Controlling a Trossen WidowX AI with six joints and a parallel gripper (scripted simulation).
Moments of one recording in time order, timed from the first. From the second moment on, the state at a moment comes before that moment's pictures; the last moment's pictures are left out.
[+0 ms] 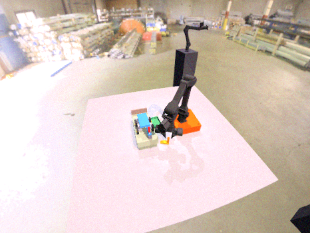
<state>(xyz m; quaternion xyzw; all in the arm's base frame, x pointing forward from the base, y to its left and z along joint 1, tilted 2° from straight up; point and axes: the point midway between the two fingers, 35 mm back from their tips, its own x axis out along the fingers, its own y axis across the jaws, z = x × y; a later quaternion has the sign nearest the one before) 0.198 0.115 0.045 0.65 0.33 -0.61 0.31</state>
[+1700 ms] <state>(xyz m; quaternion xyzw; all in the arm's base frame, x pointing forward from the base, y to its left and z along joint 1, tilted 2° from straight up) 0.192 0.112 0.030 0.64 0.33 -0.62 0.31</state>
